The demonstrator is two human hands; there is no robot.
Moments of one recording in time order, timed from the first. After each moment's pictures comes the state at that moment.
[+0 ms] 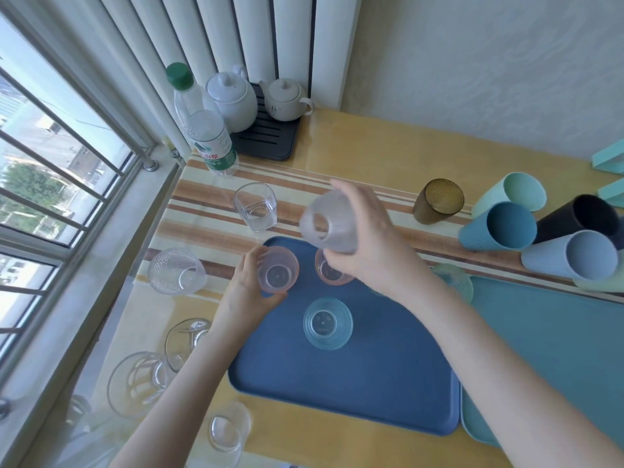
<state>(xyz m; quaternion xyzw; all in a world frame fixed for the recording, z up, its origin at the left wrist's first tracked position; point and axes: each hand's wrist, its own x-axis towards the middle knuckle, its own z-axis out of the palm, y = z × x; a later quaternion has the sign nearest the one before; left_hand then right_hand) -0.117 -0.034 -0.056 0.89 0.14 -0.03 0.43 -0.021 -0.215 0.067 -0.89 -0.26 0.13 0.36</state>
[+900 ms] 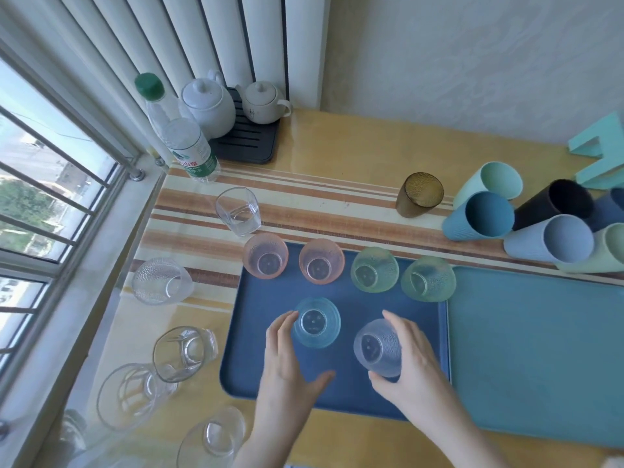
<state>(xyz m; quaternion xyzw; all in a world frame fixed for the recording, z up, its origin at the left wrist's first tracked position) -0.202 -0.136 -0.036 0.87 0.15 -0.03 0.47 -0.150 -0.318 0.003 -0.92 -0.07 0.22 0.30</state>
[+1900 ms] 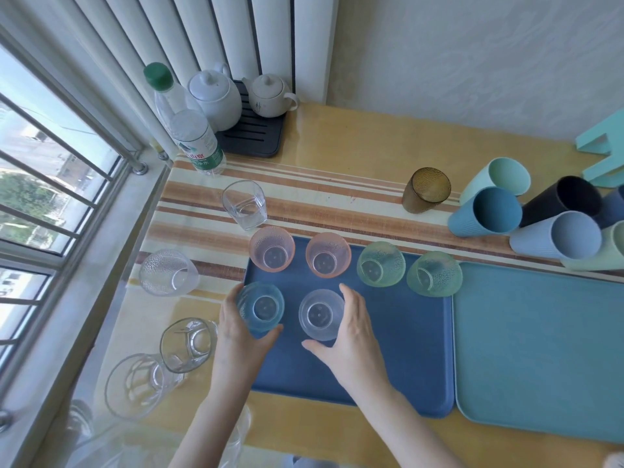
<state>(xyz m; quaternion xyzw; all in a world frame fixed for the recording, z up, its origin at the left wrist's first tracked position) -0.180 -0.068 -0.048 0.86 0.27 0.01 0.44 -0.144 -0.232 -0.029 -0.92 -0.06 0.18 0.33</state>
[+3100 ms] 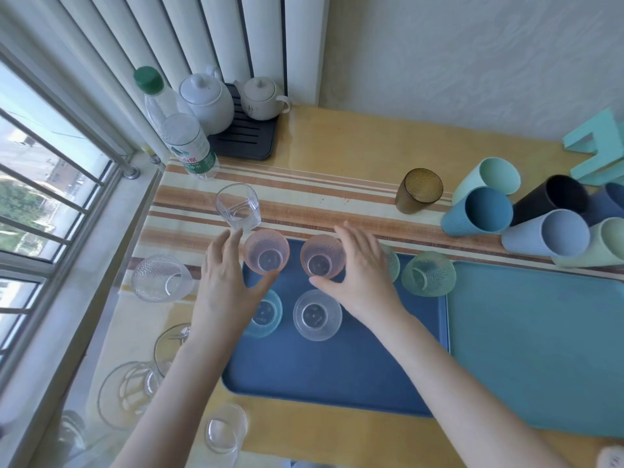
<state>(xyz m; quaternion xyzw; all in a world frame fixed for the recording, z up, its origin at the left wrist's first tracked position) -0.112 -0.046 0.001 0.93 0.17 0.02 0.31 -0.056 -0.232 0.007 -0.95 -0.15 0.12 0.25</state>
